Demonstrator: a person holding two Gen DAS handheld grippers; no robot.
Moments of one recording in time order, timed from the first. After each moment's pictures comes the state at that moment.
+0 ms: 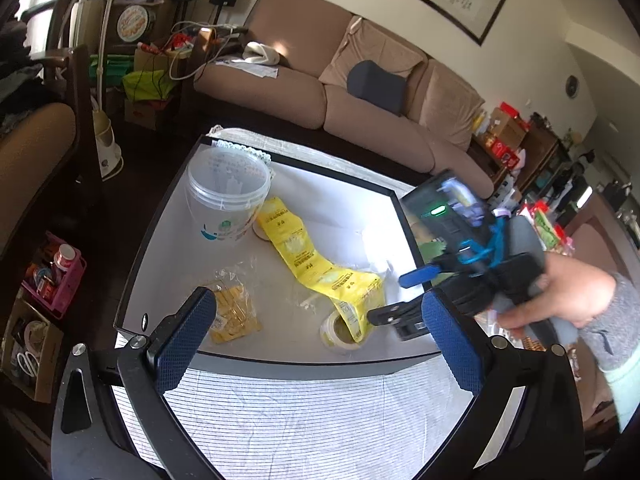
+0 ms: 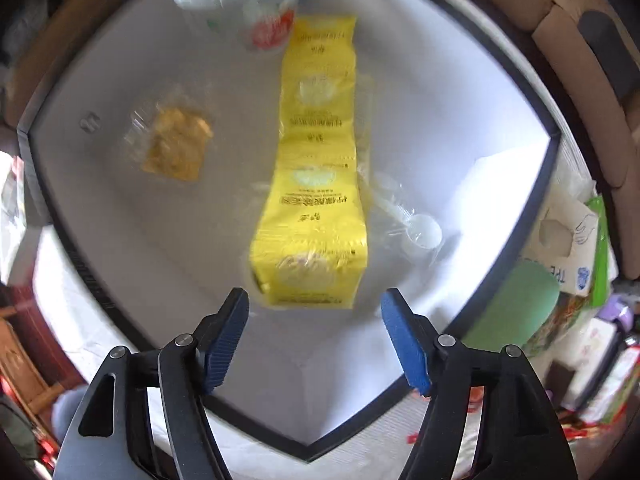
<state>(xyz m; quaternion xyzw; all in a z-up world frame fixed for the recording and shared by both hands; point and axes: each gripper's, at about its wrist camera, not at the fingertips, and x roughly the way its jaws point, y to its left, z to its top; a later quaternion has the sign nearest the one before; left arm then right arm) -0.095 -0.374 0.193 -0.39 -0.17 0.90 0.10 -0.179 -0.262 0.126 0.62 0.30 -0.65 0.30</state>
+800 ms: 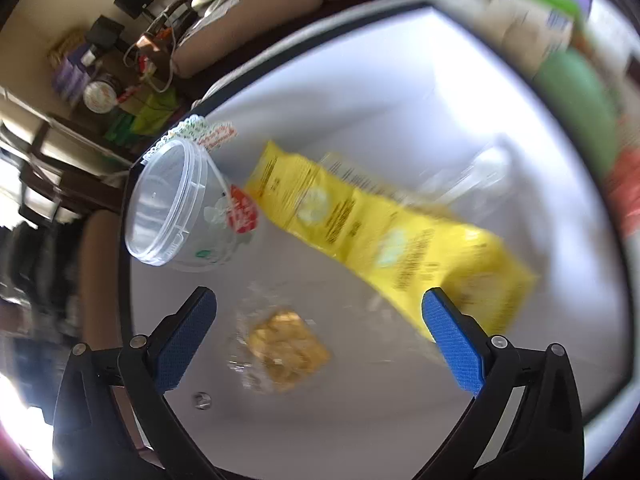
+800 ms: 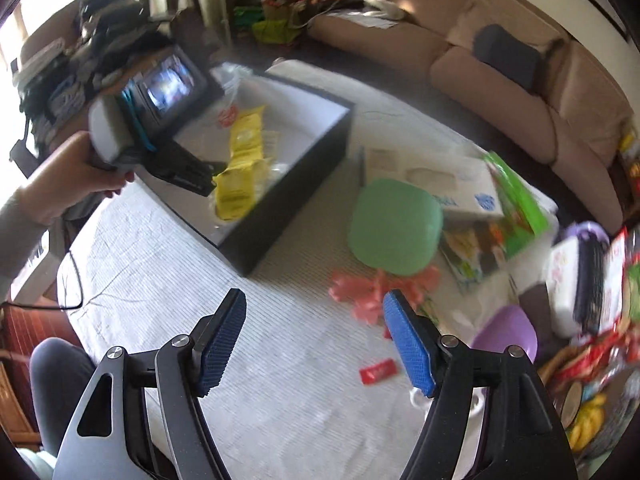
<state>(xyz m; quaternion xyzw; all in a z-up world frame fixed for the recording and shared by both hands) -0.242 -0.225 0.068 -0.56 0.25 0.79 -0.05 -0.088 -0.028 0.233 0.47 0.20 -0.81 0.30</state>
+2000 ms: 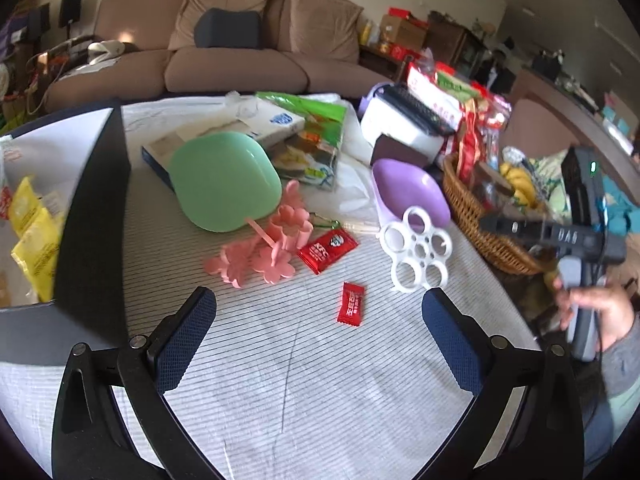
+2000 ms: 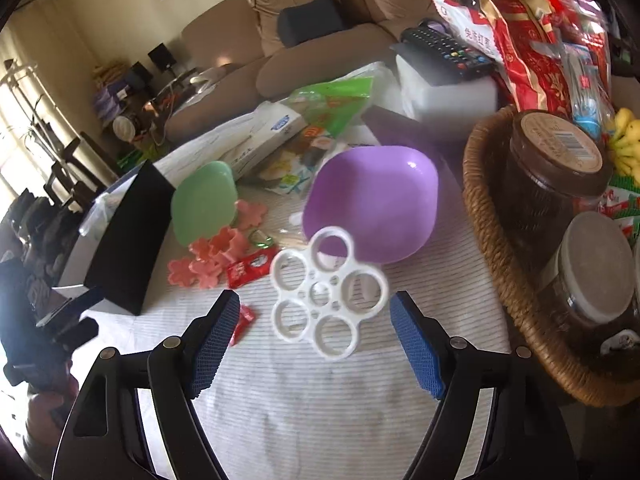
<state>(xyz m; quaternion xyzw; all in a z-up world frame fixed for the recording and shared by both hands) -0.071 -0.046 0.104 -0.42 -0.03 0.87 0.27 -0.093 0.244 0.123 0.44 -0.11 -0.88 0.15</state>
